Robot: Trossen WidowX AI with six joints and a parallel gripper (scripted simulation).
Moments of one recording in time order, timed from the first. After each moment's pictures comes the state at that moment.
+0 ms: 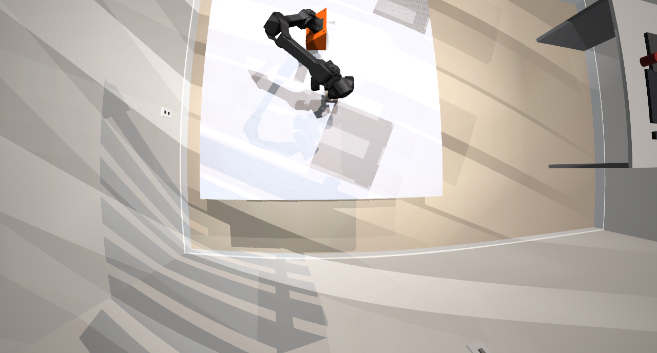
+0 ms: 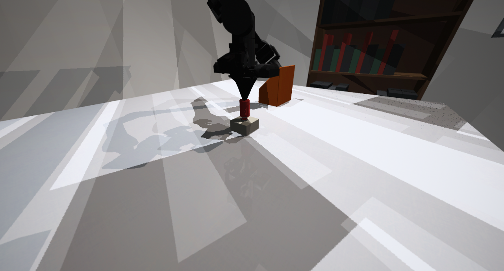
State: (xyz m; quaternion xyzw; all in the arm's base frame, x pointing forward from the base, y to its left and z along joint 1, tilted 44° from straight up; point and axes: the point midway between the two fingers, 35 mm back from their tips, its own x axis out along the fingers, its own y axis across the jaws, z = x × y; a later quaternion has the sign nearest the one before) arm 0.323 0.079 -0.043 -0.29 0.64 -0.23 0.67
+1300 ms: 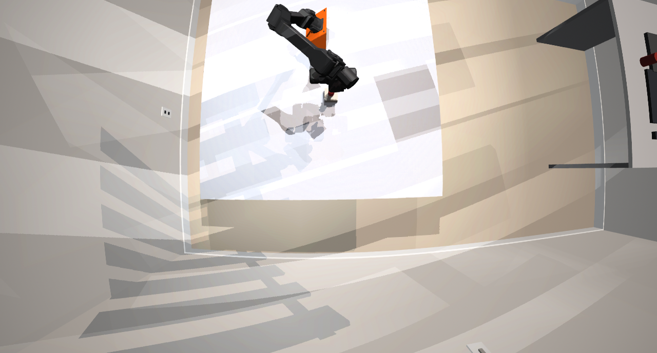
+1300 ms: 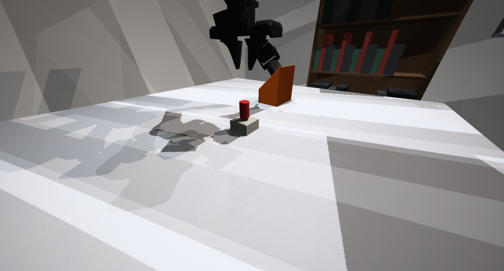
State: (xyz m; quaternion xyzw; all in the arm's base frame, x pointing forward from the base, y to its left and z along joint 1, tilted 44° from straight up) arm 0.318 0.138 0.018 -0.30 0.64 -0.22 0.67
